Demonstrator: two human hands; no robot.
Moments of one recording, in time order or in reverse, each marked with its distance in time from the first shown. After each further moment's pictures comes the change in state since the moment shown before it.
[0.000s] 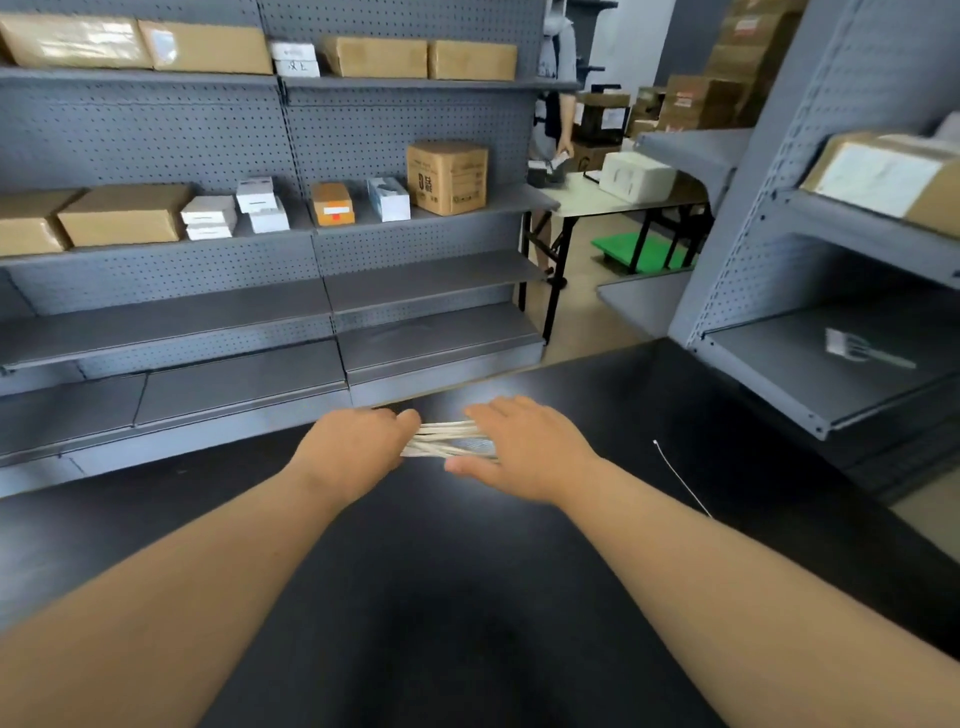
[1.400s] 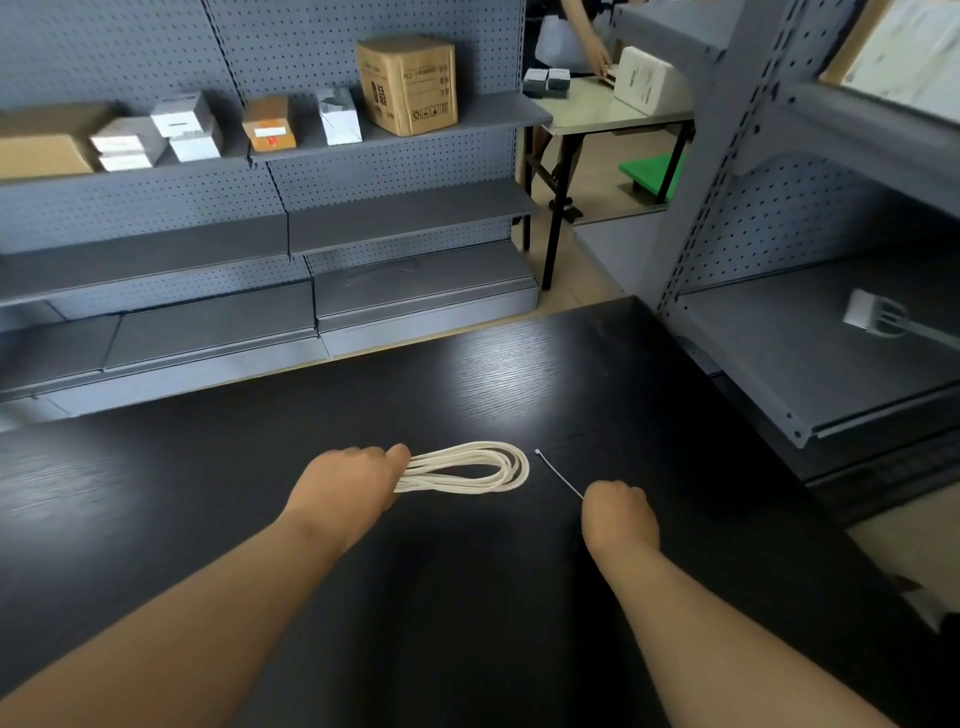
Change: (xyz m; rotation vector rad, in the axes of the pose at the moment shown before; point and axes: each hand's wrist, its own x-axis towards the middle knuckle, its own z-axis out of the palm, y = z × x) left_hand 0.134 0.181 0.038 -0.076 -0.270 -0.121; right_hand -0.062 0.282 0.121 0.053 -0.321 0.710
